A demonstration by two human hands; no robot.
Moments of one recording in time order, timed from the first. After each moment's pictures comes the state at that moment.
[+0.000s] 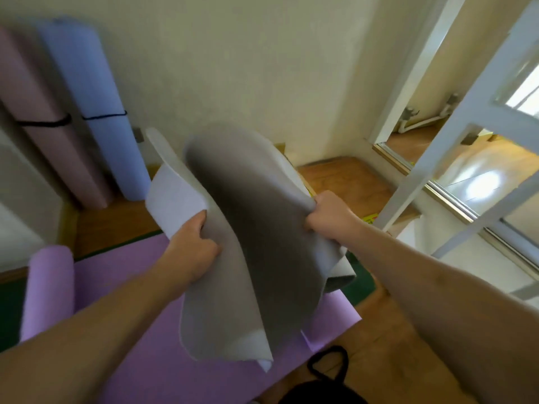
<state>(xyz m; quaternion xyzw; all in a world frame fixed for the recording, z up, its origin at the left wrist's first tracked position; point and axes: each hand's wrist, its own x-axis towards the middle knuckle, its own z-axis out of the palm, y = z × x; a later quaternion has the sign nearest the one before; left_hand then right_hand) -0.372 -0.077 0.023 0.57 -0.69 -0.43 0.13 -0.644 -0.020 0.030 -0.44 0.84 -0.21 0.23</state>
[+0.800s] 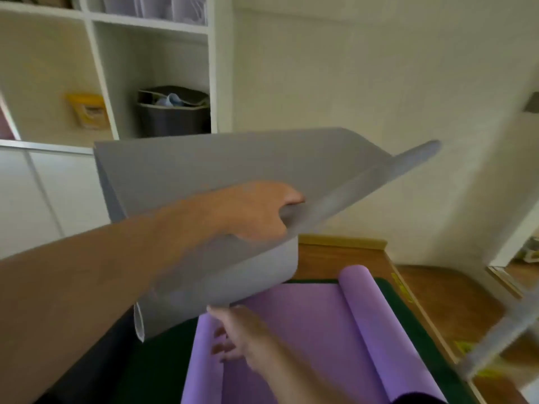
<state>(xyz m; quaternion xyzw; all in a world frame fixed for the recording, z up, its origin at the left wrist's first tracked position) -0.108 0.031 0.347 0.42 -0.90 -0.13 0.05 -0.167 0.066 0.123 -0.43 0.60 -0.22 0.64</state>
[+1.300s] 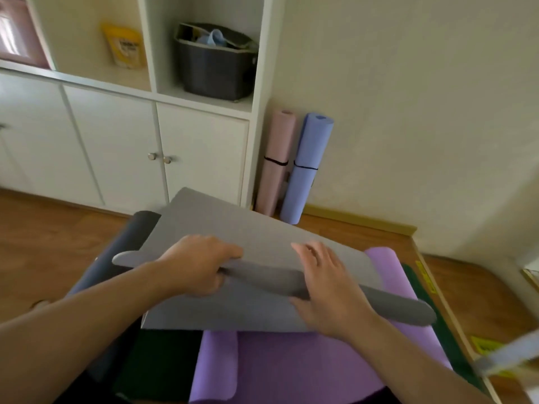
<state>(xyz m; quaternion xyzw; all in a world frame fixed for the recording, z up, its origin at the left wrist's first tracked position) 0.030 0.029 0.142 0.52 -0.85 -0.06 -0.04 -0.248 0.060 0.114 -0.84 0.54 -0.09 0.00</state>
